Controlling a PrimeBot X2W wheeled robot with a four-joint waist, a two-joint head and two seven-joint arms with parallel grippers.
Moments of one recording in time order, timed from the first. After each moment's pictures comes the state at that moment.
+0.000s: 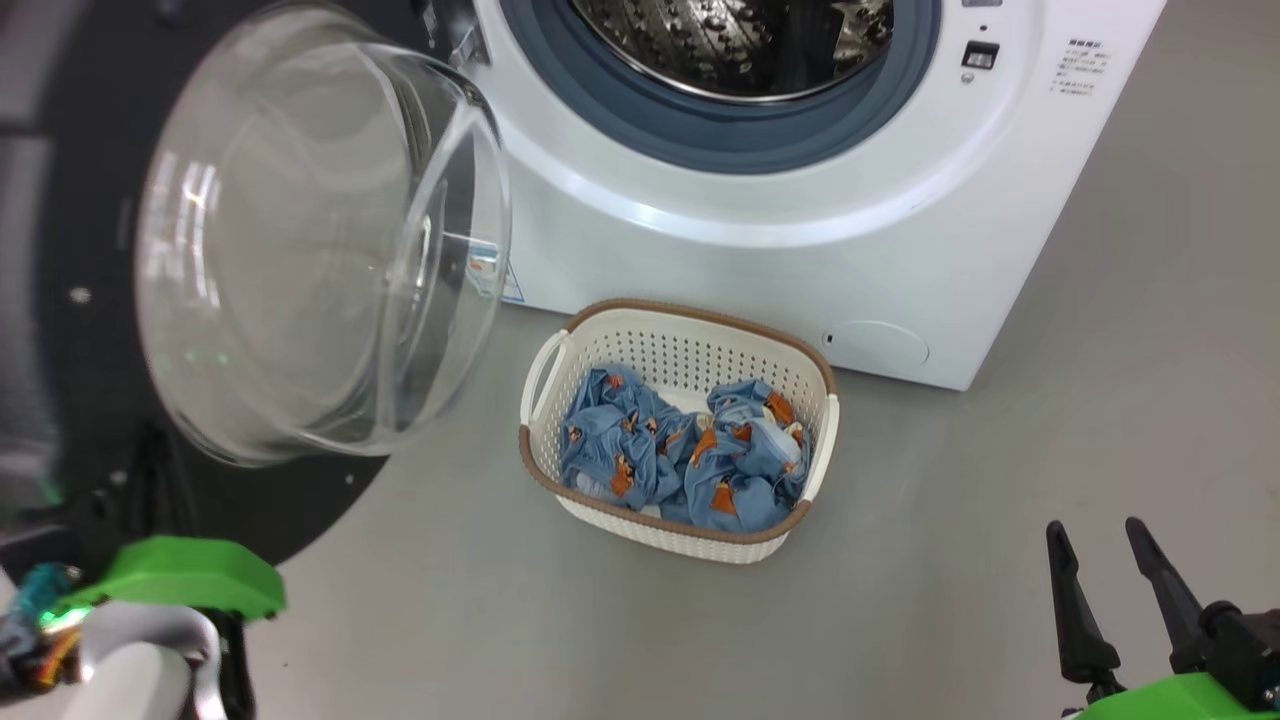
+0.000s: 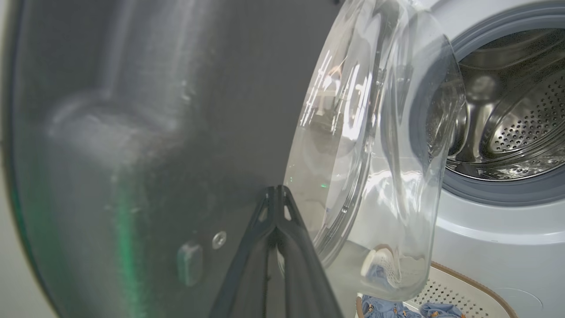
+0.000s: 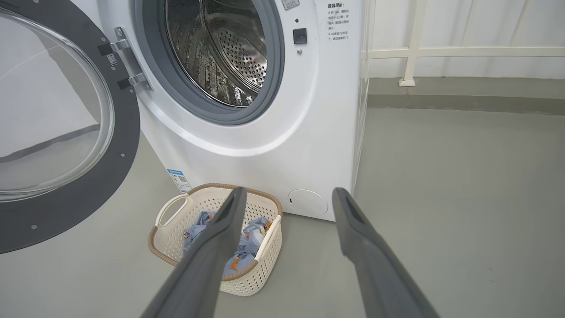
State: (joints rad) left arm -0.30 0.35 -0.36 0.26 -0.70 0.39 -0.25; right arm 0.11 -0.04 -0.17 -0.04 0.17 0.12 -0.14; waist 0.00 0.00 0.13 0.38
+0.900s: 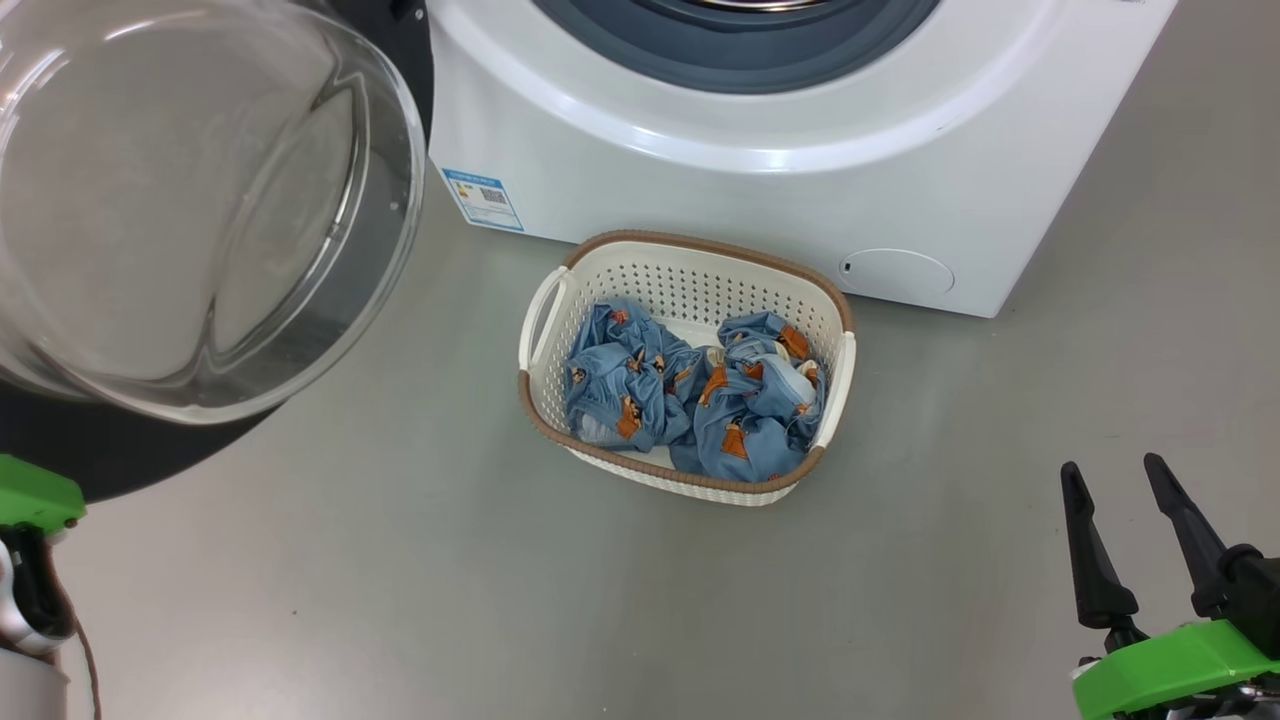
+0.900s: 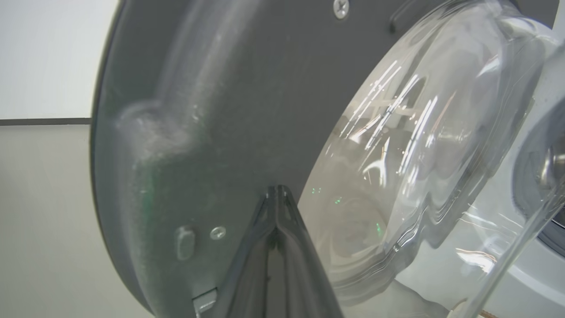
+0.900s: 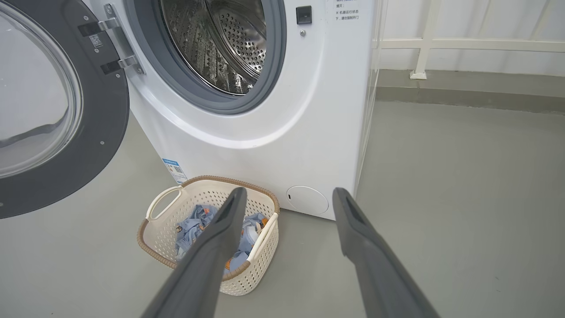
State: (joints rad) left arm -0.55 0.33 0.03 0.67 -0.58 0.11 -0.25; right arm 0.03 -0.10 -0.16 -0.09 0.16 0.12 -0.11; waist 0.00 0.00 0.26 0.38
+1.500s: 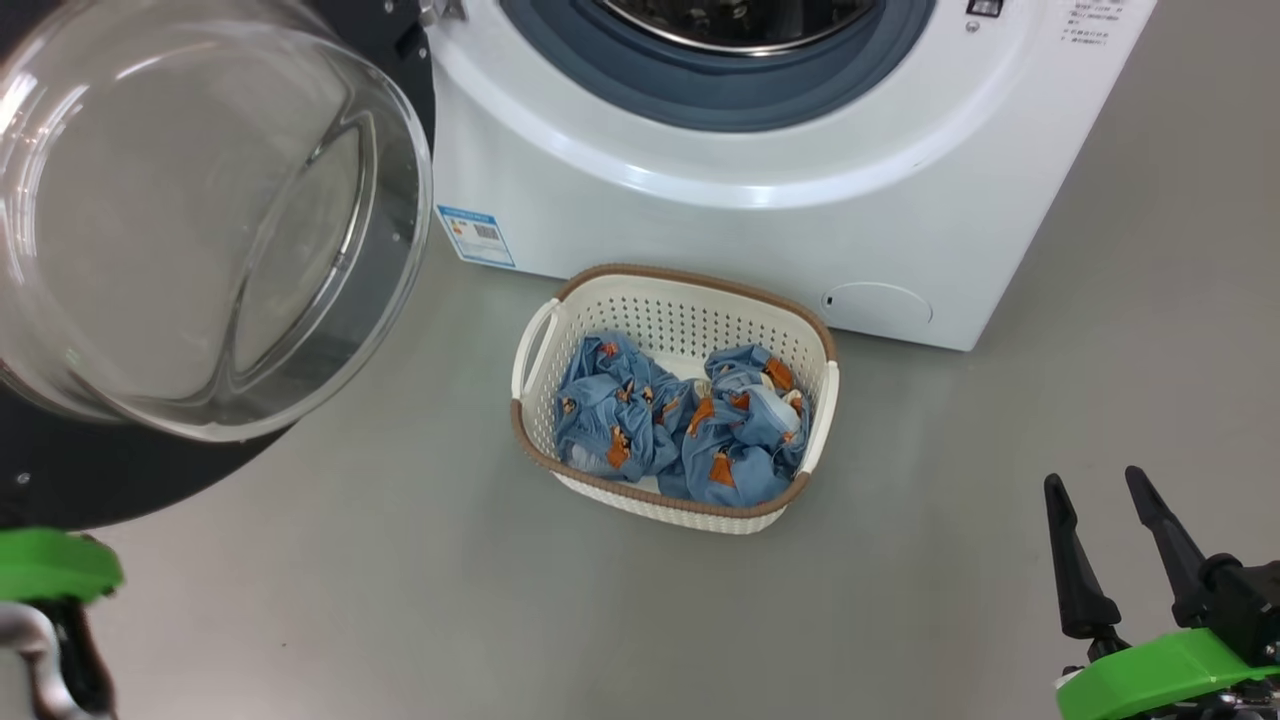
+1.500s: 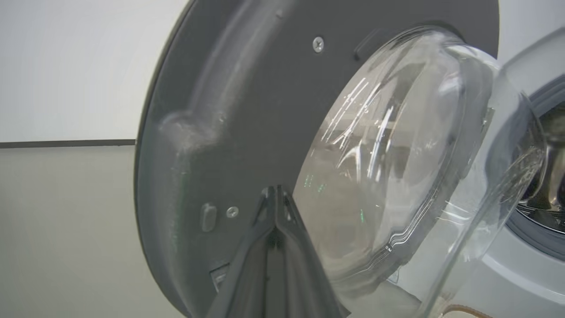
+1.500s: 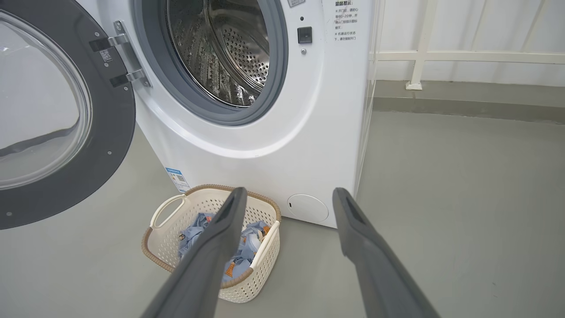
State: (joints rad) left arm -0.38 0.21 0.21 0.46 -0.37 0.07 -0.25; right arm 0.04 -0.08 -0.15 -0.05 0.16 0.12 -0.13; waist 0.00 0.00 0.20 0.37
